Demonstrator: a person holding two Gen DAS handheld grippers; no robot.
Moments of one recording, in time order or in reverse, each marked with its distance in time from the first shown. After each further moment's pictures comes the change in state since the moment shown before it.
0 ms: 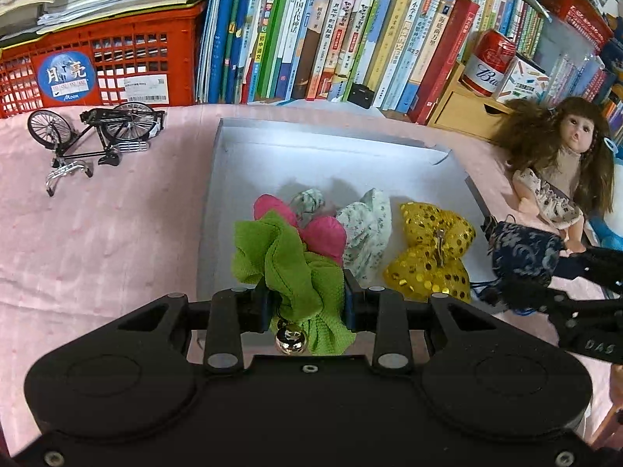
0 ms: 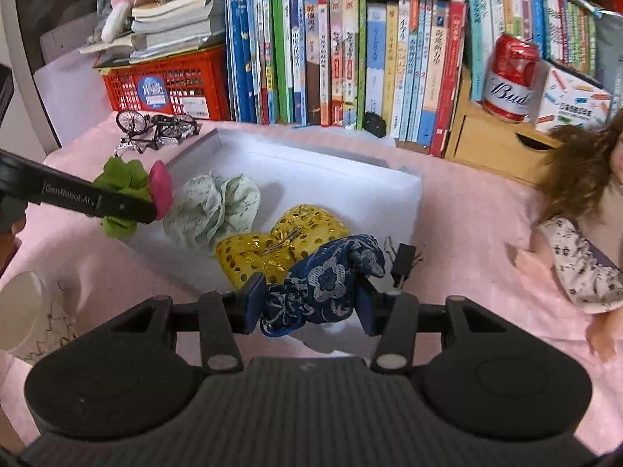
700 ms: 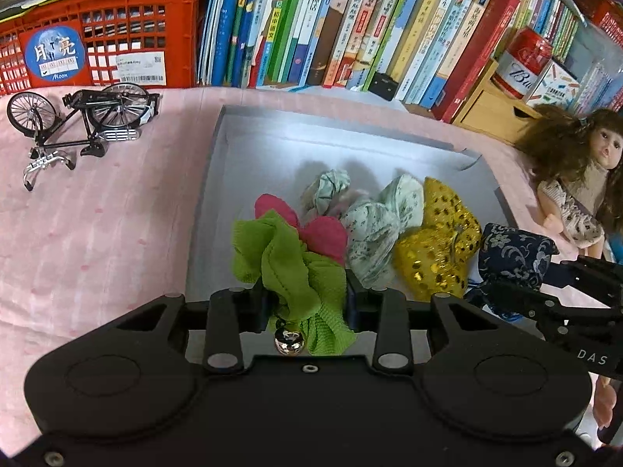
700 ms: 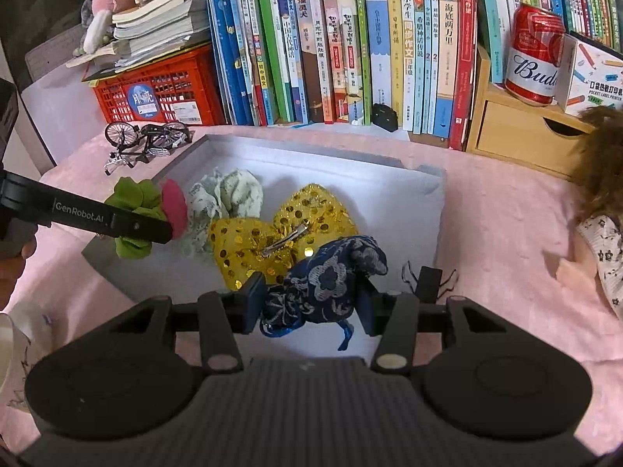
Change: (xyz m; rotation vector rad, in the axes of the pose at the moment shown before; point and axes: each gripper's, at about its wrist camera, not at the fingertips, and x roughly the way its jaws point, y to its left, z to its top) left arm 0.044 0.006 0.019 -0.051 0.055 0.015; right arm 0.046 -0.013 0.013 0.061 0.010 0.060
